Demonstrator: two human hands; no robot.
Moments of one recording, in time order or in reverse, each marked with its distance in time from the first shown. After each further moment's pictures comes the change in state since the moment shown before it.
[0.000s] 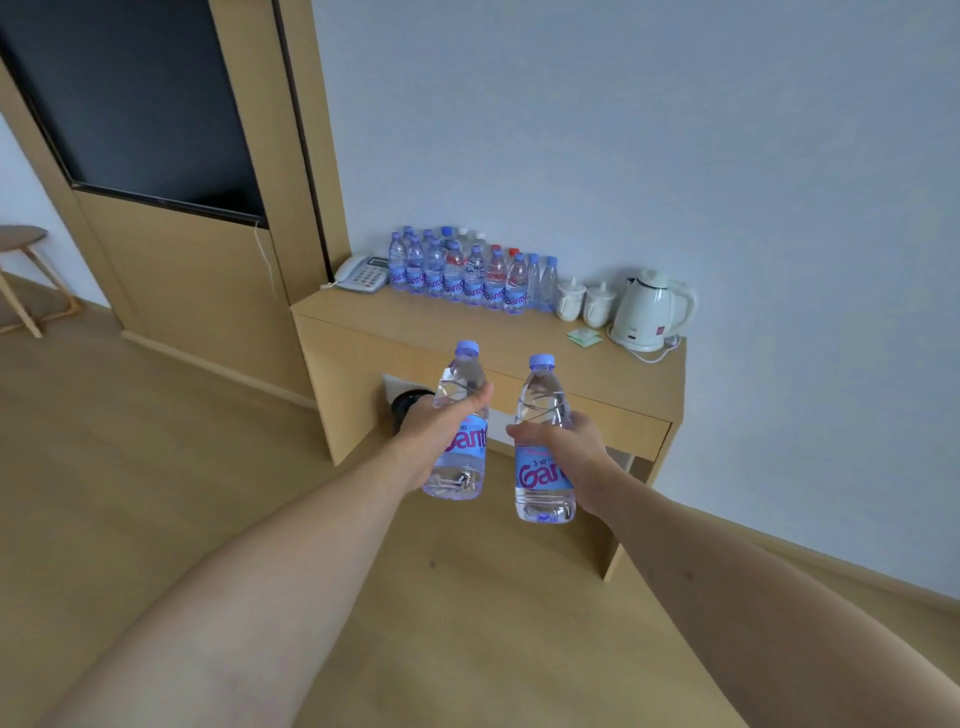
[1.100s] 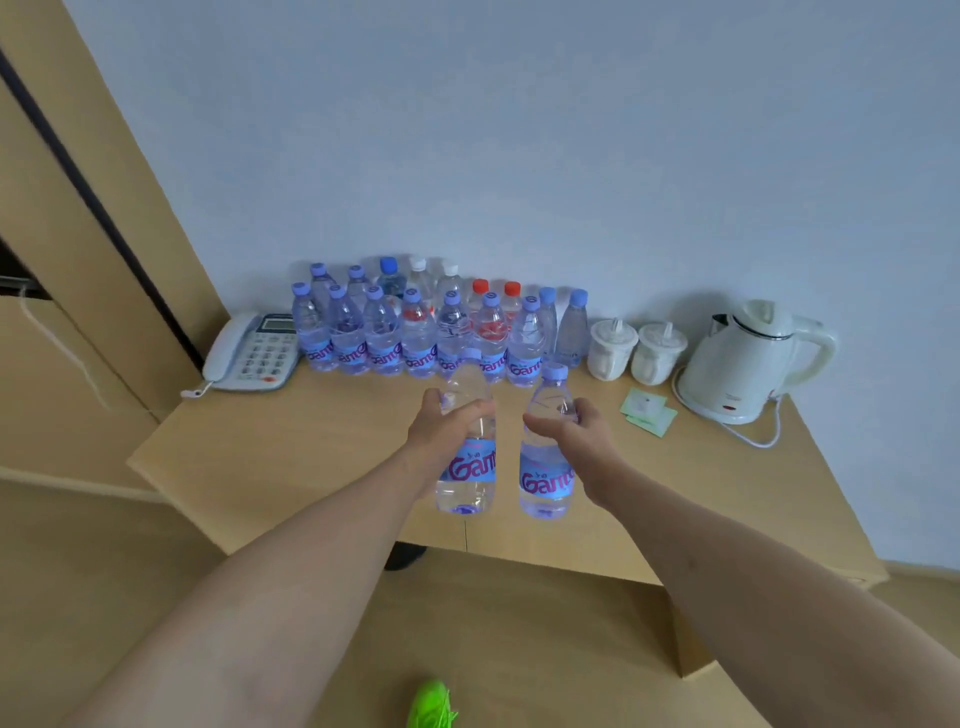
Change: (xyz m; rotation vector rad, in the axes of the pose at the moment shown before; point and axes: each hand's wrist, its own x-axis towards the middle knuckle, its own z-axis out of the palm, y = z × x) left_hand 0.596 0.083 -0.059 0.136 -0.163 -0.082; right_hand 0.534 -0.088 0.115 0.069 0.277 0.054
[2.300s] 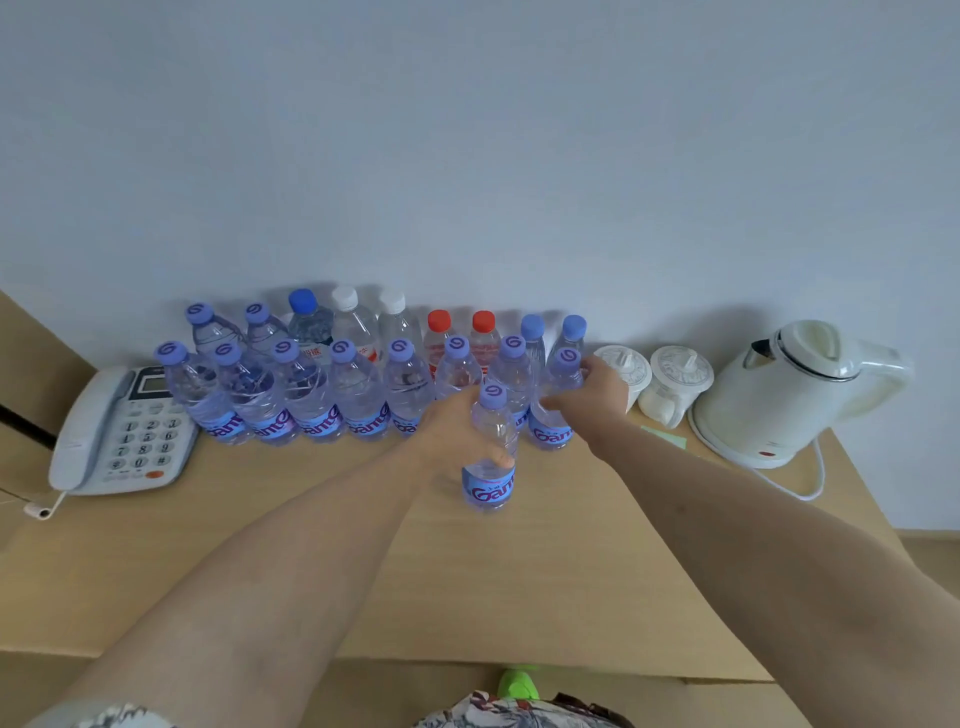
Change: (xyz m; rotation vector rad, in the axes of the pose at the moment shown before) left_hand 0.214 0.059 0.048 0.661 -0.310 0.187; right_hand 0.233 -0.042 -0.005 -0.355 0.299 0.020
